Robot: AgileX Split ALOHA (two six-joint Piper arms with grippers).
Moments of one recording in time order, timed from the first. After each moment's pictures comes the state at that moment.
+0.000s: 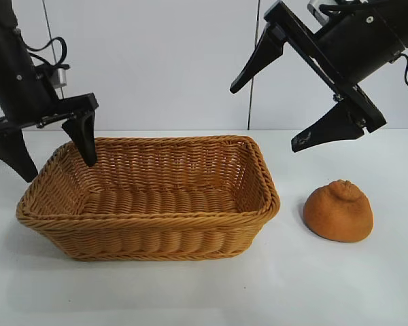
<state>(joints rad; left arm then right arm) -0.12 2.09 -1.63 -0.29 1.13 0.04 0.23 1.70 -1.14 0.84 0.83 -0.21</state>
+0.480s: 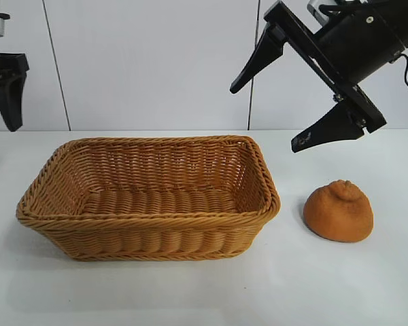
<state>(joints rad) -0.01 1.97 -1.64 -0.08 1.21 0.04 0.23 1.70 -1.14 0.84 0.83 -0.21</state>
